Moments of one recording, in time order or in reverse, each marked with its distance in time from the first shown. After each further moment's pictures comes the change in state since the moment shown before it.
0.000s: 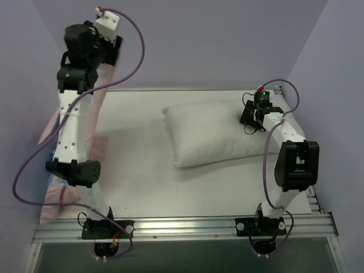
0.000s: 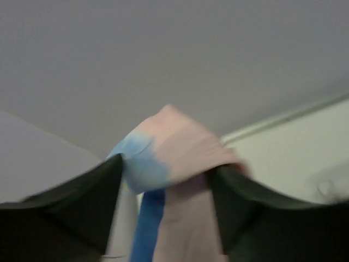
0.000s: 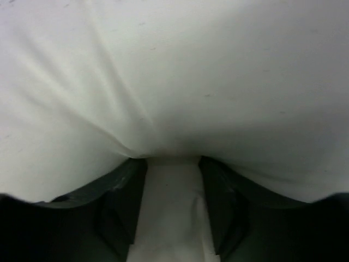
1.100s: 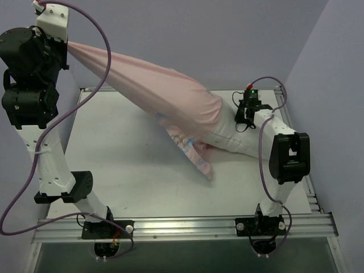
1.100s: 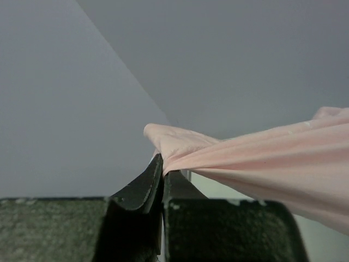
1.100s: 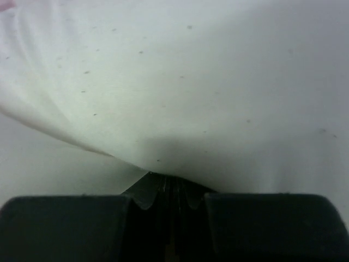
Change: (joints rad) left arm 0.114 -0.084 0.319 -0.422 -0.080 -0.022; right arm 0.128 0.108 0.050 0.051 0.034 0.009
